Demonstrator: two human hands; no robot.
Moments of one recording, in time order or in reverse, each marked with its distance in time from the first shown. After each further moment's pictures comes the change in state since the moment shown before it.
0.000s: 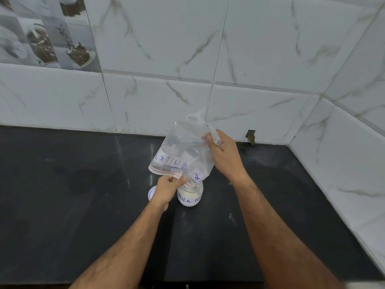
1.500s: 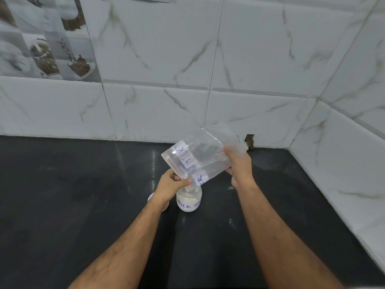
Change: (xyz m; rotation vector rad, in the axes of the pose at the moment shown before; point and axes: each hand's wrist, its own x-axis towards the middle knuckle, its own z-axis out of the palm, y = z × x) left_hand 0.004 0.025 0.006 0.080 -0.033 0.056; right_hand 0.013 0.074 -0.019 0.598 0.309 0.487
